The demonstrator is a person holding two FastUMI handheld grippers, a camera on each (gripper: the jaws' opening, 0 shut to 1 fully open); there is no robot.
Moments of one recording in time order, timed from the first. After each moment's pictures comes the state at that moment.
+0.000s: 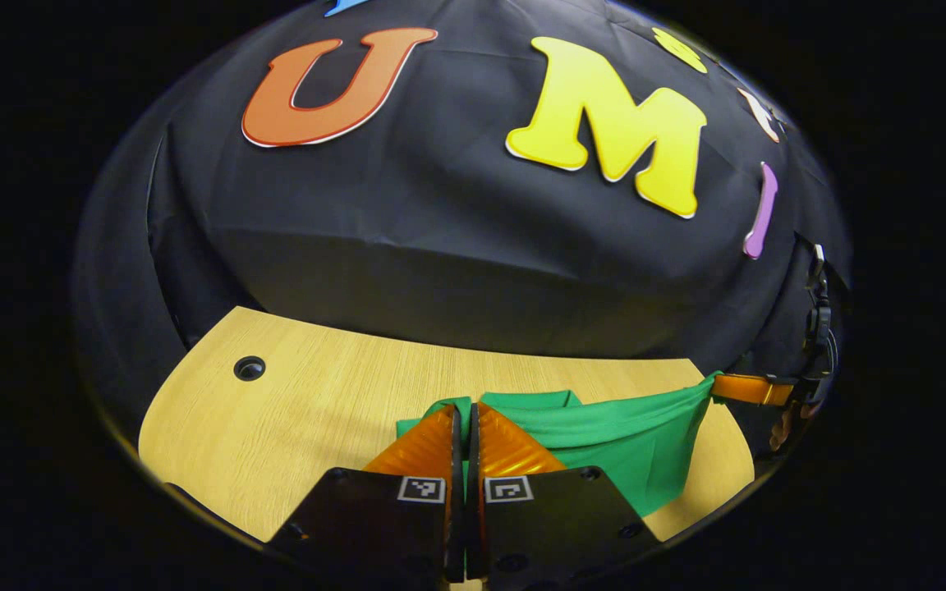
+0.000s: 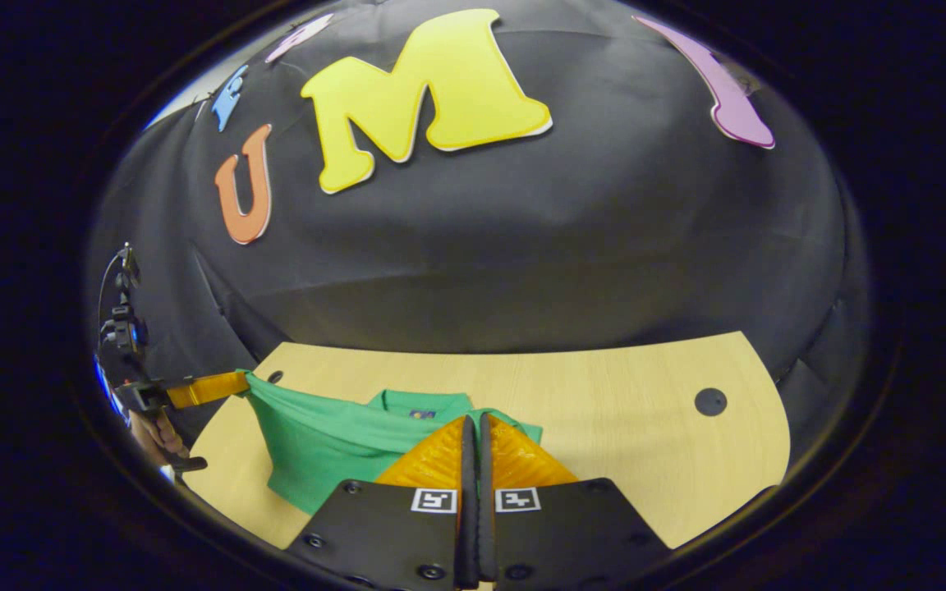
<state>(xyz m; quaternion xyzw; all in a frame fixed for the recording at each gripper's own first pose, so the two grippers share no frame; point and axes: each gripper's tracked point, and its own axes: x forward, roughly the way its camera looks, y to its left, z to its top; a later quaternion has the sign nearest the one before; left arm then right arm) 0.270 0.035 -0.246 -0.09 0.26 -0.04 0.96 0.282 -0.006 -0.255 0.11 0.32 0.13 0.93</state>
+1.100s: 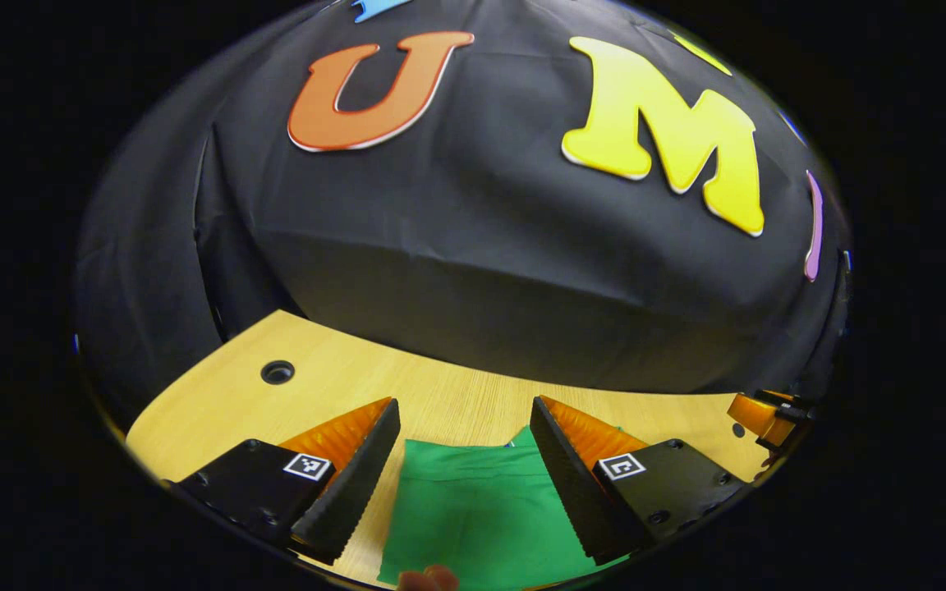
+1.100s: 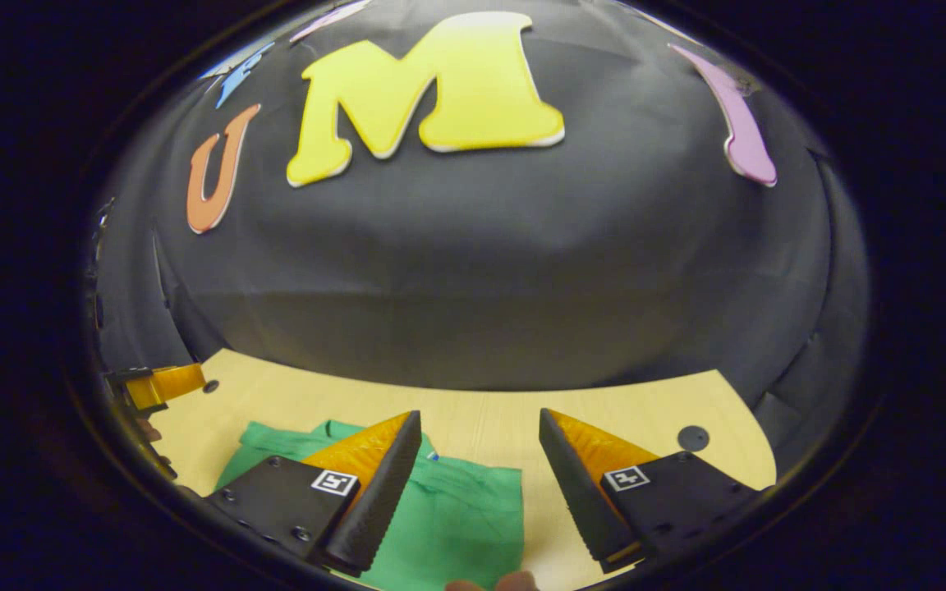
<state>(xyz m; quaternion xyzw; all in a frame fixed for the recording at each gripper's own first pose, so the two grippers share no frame) 0.273 0.050 -0.219 -0.09 0.21 0.07 0.97 0.306 0.005 -0.224 0.06 0.24 0.07 0.97</state>
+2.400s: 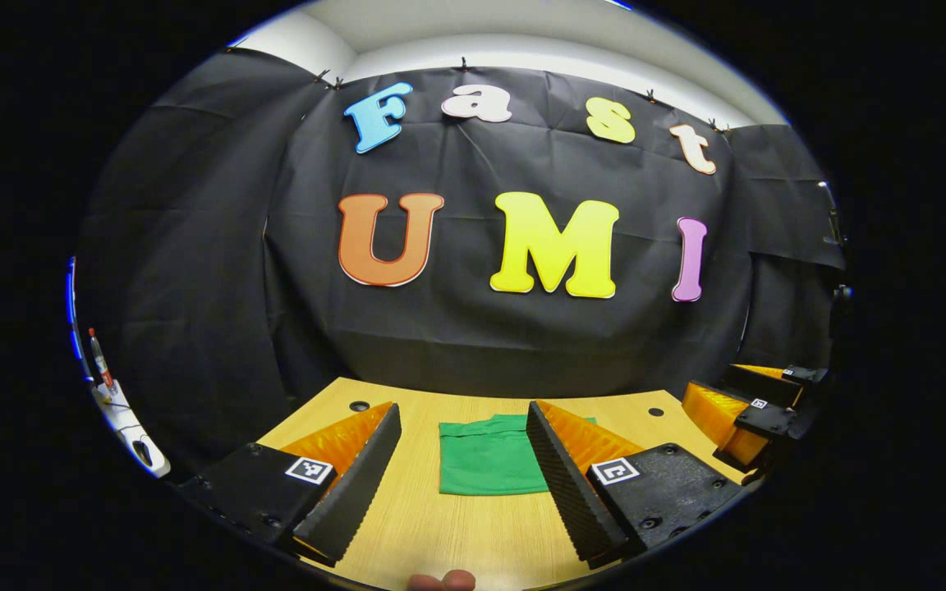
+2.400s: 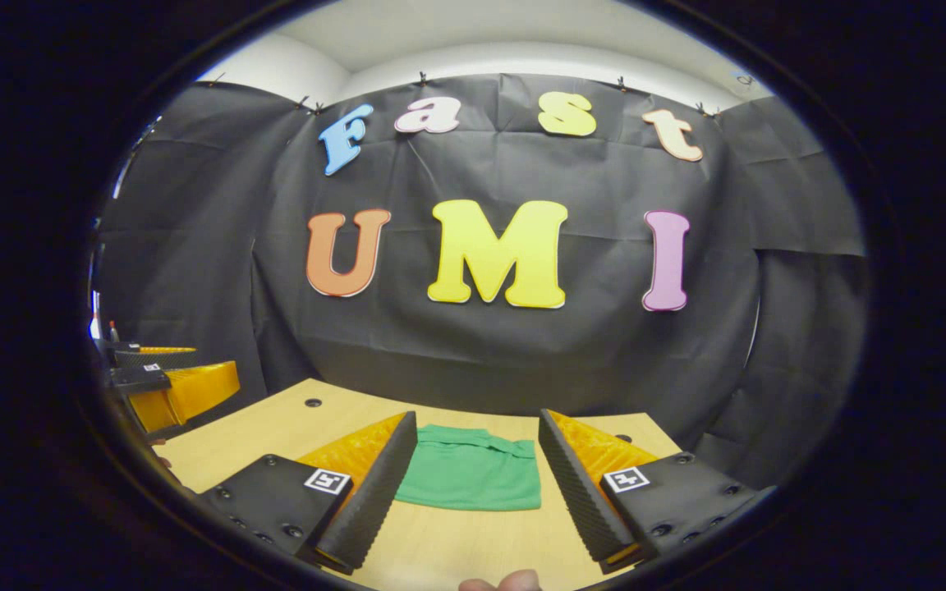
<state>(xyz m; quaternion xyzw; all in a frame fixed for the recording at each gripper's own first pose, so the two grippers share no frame) -0.037 0.041 -0.061 -0.03 0.07 0.01 1.00 -0.022 0.056 -0.057 0.02 0.10 0.07 0.99</state>
